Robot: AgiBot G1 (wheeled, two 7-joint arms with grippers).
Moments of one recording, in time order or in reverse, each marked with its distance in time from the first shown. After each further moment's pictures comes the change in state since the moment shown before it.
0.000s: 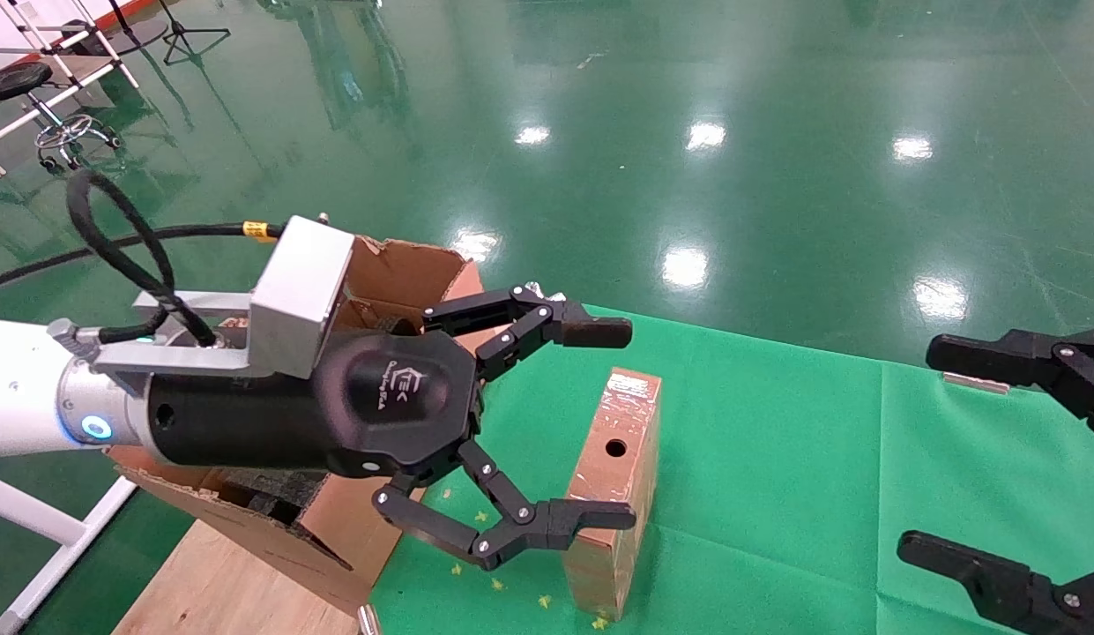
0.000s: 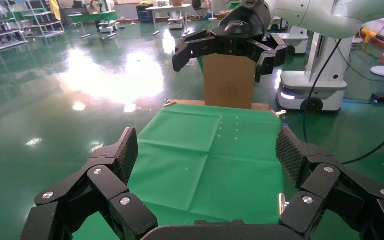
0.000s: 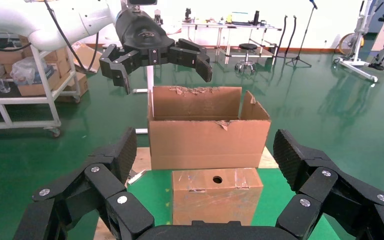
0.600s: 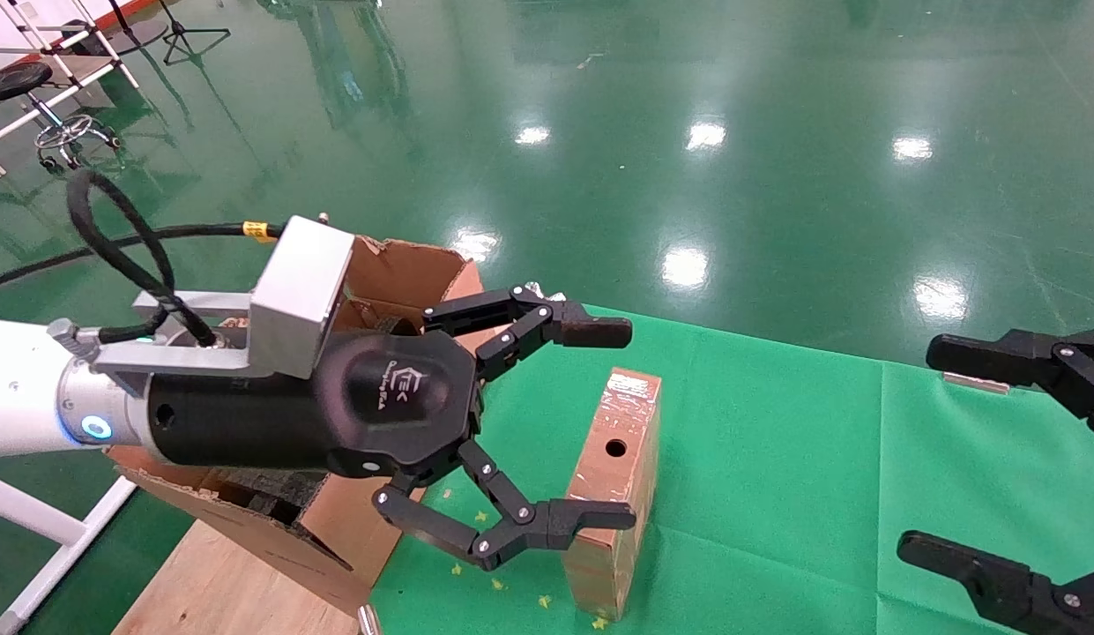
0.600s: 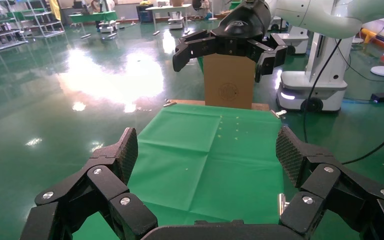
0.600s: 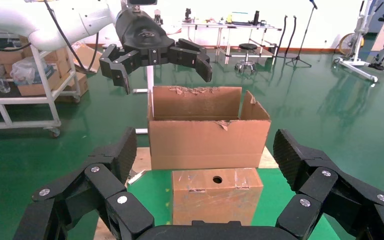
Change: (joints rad) left arm -0.001 0.005 -0.003 -0.001 -0.014 0.011 0.005; right arm 0.000 0.000 0.000 0.000 0.000 0.000 0.000
